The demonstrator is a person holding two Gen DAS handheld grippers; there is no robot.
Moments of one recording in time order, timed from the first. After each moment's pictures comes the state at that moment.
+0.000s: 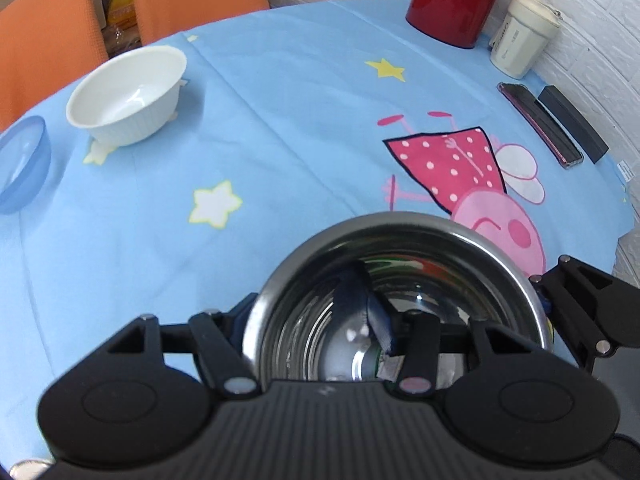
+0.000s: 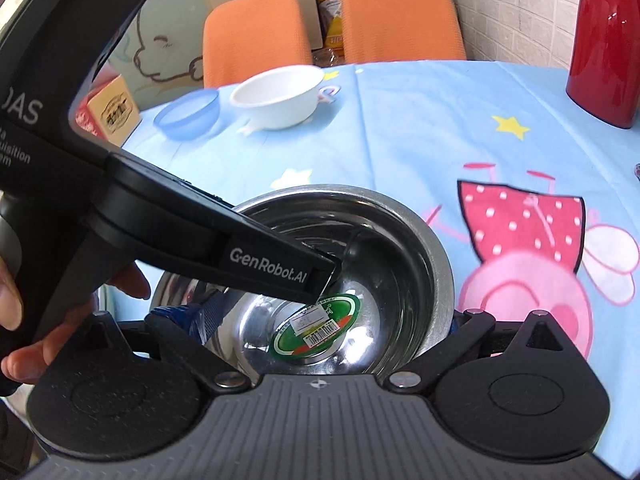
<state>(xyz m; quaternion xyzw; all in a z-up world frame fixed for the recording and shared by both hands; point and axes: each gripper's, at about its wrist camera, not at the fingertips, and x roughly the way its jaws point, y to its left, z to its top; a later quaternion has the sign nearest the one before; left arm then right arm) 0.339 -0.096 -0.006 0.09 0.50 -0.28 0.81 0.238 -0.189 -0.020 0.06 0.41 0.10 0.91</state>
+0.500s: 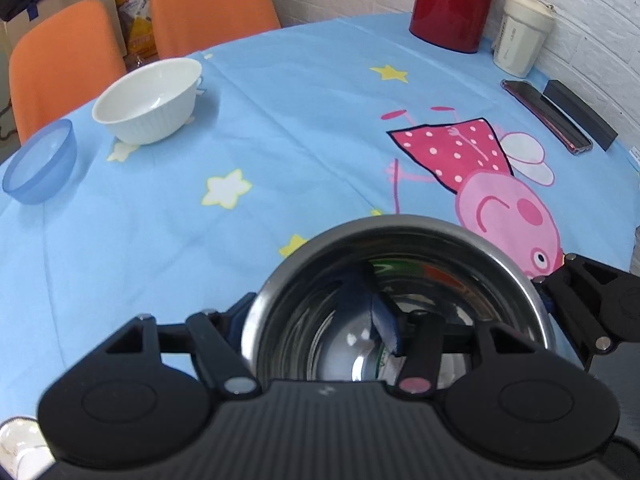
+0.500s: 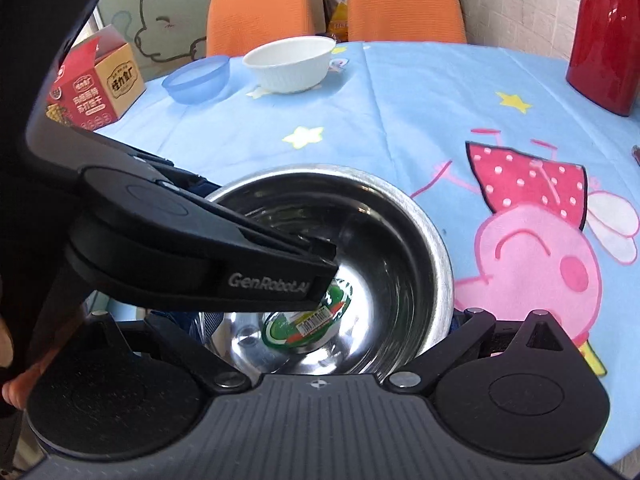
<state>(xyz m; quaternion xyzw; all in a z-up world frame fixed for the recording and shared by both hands) 0.305 -0.095 -0.017 0.11 0.45 -0.26 0.85 0.214 -0.169 -0.036 0.04 0.41 0.09 0.91</state>
